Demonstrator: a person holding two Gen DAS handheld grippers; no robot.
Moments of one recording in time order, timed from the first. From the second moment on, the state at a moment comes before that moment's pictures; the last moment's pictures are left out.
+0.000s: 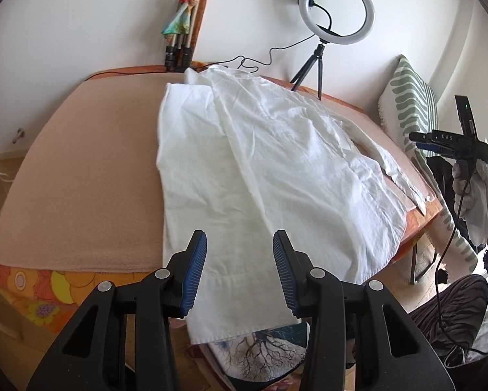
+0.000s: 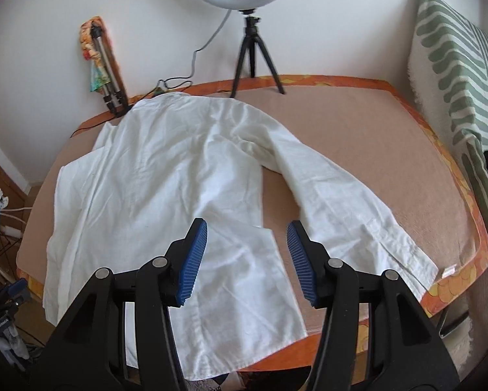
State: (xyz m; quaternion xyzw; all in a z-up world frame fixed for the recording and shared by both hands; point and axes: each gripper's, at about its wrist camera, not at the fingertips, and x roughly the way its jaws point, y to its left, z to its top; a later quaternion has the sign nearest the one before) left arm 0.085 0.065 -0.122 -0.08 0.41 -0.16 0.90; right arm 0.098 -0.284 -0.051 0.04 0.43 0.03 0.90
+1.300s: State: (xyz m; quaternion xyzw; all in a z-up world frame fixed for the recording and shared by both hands) left arm 0.151 -0.166 -0.156 -0.02 0.47 -0.32 0.82; right arm 0.086 -0.495 -0.170 0.09 0.51 -0.08 0.85
